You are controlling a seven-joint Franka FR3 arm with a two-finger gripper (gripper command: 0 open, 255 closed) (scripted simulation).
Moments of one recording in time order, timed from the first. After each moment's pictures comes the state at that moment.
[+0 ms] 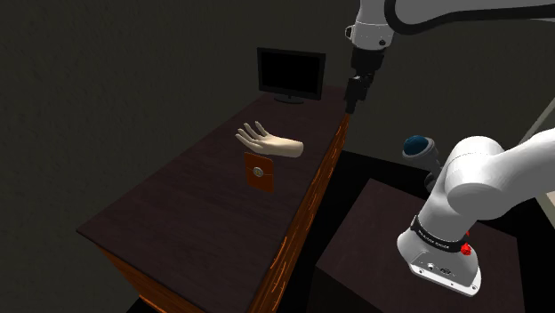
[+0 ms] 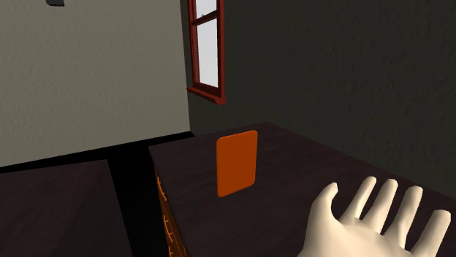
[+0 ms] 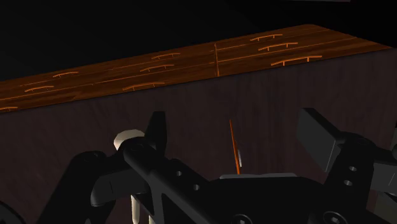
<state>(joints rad) 0.02 -0.80 -0.03 -2.43 -0.09 1.67 -0.03</state>
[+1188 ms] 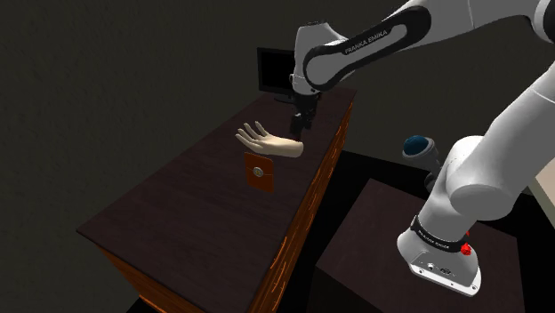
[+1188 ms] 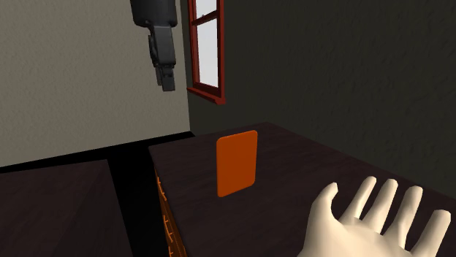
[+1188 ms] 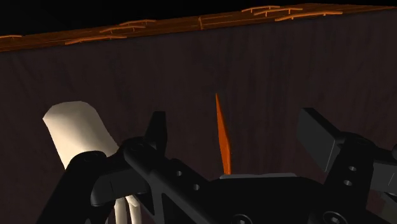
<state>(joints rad) 0.07 -0.23 -0.06 -2.35 -0.03 2.14 -0.10</state>
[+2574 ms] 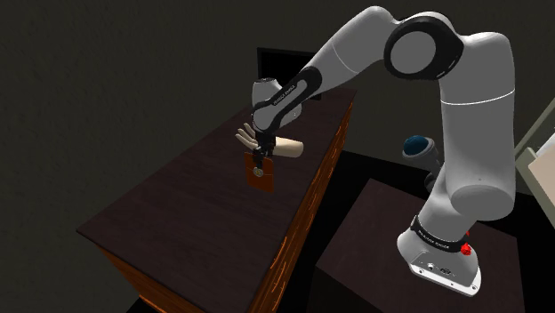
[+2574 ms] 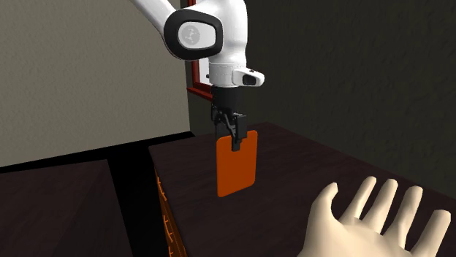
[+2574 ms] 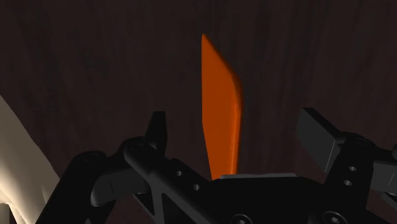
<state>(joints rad) 0.09 0.42 -0.03 -1.96 0.09 2.39 -0.21</state>
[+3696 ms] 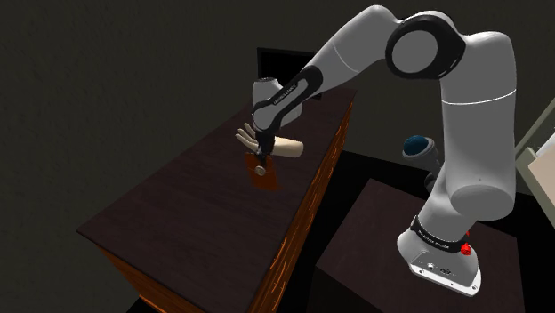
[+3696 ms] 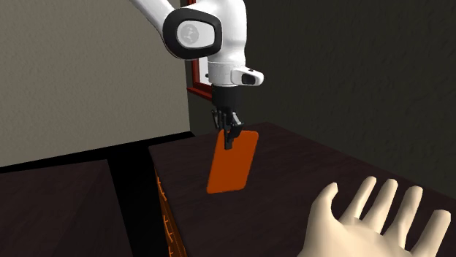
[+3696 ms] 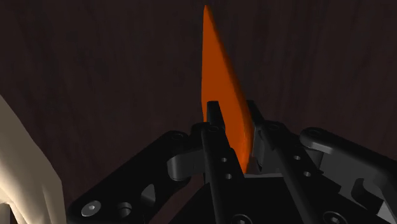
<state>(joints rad) 0.09 0.41 -0.03 -1.97 0.09 2.39 -0.21</state>
